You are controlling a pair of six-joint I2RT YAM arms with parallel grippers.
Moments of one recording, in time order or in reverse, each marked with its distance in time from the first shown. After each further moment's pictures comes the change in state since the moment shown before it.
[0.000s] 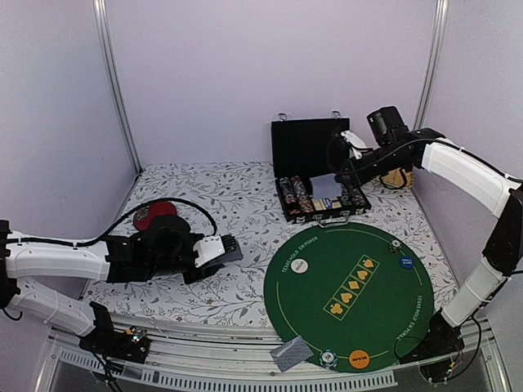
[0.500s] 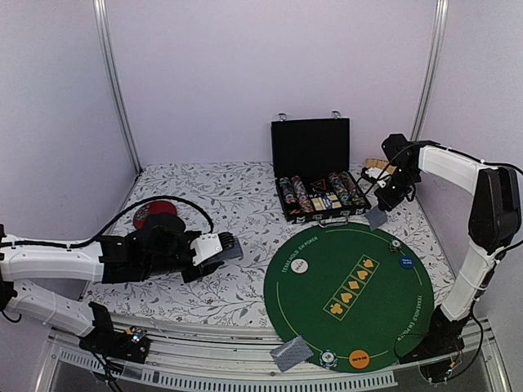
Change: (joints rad) left arm -0.010 -0.047 0.000 0.000 0.002 0.000; right arm -0.288 0.171 -0.040 -0.233 0.366 -0.320
